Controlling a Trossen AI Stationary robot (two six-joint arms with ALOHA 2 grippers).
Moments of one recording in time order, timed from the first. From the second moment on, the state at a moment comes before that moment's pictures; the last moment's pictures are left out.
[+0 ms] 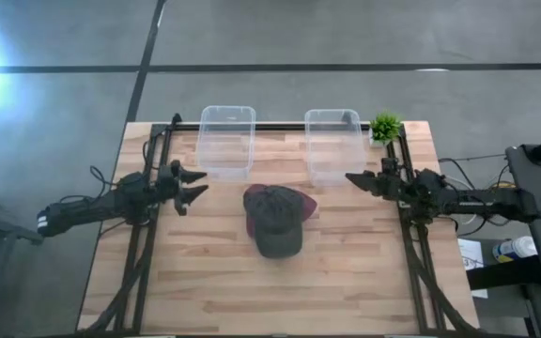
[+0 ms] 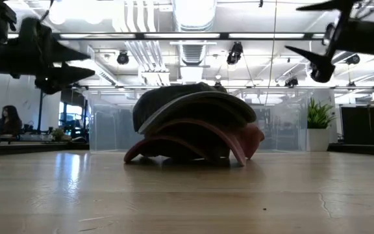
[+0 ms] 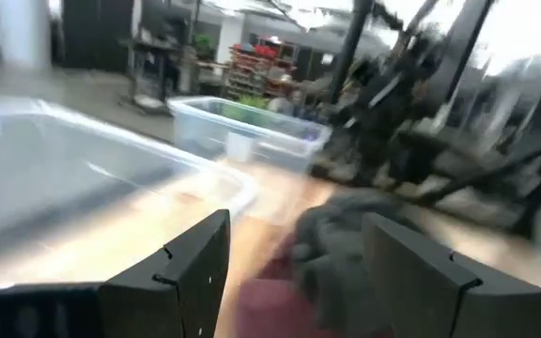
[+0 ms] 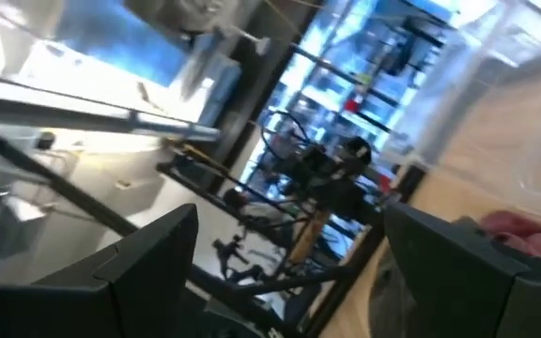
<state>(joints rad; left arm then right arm) 0.21 0.08 0.01 0.08 -0.06 -0.36 -0.12 0.38 0.06 0.58 0.04 1.10</state>
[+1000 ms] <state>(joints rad) 0.19 0.09 0.01 0.41 0.16 -1.13 0.33 1.28 0.76 -0.18 0.15 1.41</state>
